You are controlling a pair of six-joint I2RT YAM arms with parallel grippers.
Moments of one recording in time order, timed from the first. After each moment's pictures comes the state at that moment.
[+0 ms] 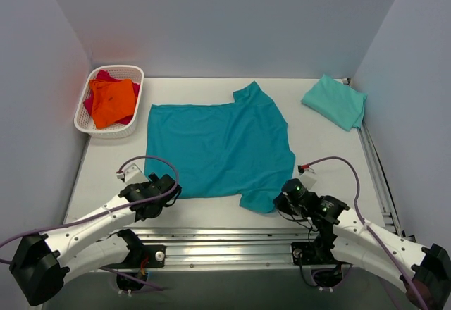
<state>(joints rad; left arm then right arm) -0.80 0.96 0.56 -0.93 -0.69 -1.47 0.80 0.74 0.32 -0.52 0.28 1.11</state>
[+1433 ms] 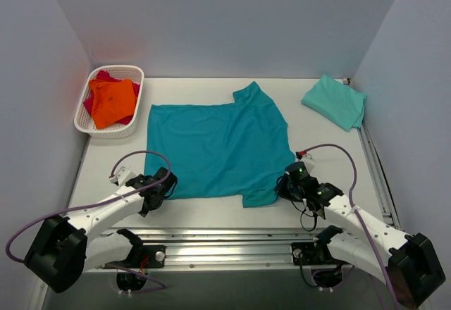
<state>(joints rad) -0.60 1.12 0.51 -0.83 -0.72 -1.58 0.57 0.92 0.39 -0.35 0.16 0.85</state>
